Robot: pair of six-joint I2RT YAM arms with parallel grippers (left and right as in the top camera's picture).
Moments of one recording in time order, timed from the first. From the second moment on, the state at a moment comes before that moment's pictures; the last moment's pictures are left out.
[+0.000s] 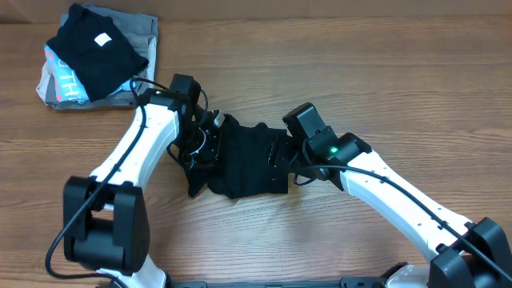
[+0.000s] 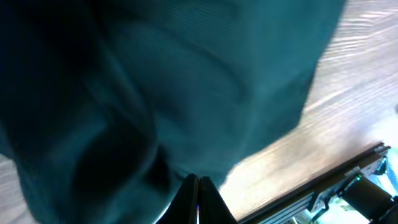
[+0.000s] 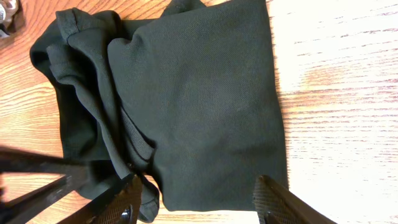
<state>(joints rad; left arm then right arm) -0.19 1.81 1.30 -1.12 0.46 -0.13 0.60 1.55 1.07 -0.61 -0.16 0.88</state>
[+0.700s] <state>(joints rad) -0.02 2.00 1.30 -1.12 0.27 -0.13 0.67 1.55 1.07 -0.51 -0.16 0.88</state>
